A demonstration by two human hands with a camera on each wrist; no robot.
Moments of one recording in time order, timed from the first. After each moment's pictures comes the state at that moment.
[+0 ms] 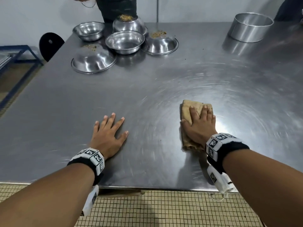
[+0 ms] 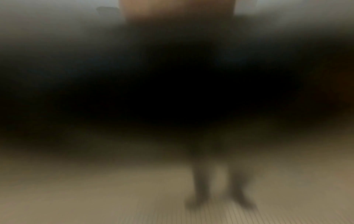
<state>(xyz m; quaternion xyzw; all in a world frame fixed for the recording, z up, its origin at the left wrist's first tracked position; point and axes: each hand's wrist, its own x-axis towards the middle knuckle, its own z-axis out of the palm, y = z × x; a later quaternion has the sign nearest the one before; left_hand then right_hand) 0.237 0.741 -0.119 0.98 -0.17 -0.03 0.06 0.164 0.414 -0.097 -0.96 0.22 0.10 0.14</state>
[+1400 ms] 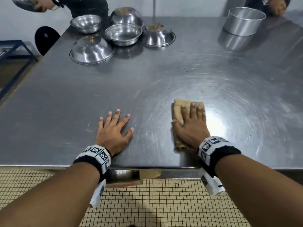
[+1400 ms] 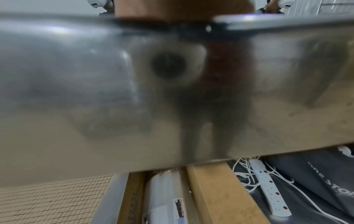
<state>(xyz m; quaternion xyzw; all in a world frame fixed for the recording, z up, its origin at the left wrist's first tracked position) 0.190 0.736 -0.121 0.98 -0.19 -0.04 0.07 0.117 0.458 -0.106 -0.98 0.18 0.04 0.11</state>
